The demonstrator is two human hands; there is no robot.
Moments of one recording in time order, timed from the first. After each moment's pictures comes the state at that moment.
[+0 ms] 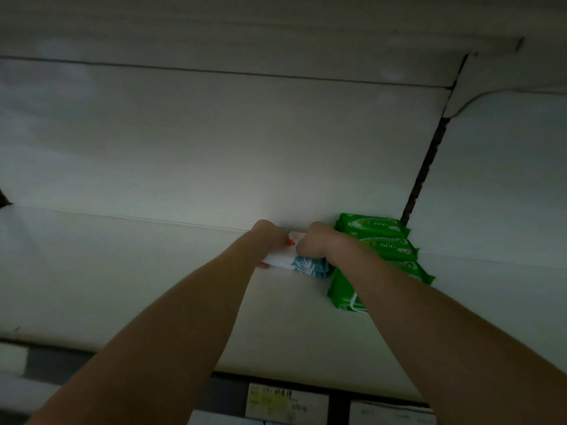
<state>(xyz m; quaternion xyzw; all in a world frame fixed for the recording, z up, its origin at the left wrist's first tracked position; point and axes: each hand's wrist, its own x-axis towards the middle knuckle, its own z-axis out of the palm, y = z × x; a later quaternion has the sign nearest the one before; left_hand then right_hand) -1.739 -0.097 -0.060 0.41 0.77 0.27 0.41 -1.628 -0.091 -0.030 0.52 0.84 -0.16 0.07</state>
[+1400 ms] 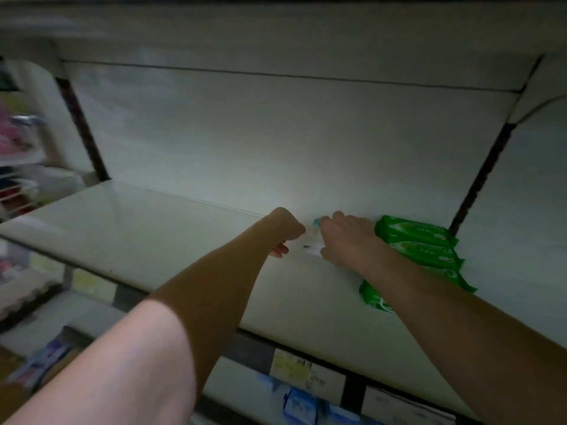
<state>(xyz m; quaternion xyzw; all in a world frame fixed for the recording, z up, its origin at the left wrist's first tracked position) -1.763 -0.130 -0.050 0.38 0.83 0.24 0.33 -1.633 -0.107 -0.041 0.40 0.91 0.06 0.03</state>
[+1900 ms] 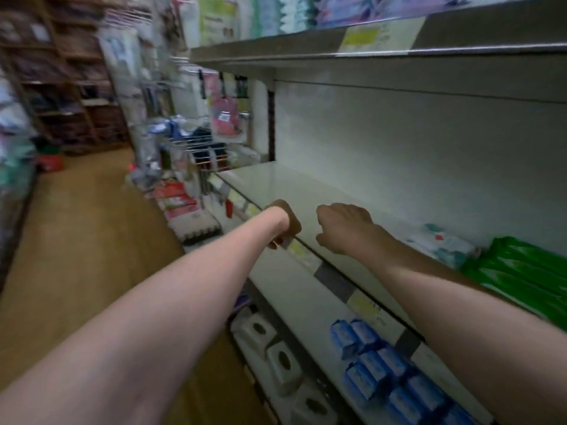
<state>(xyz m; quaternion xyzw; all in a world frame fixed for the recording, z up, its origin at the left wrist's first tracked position) -1.750 -0.356 -0.018 0.16 0.93 0.27 0.20 -1.663 -0.263 -0.007 0.12 0.99 0.06 -0.01</state>
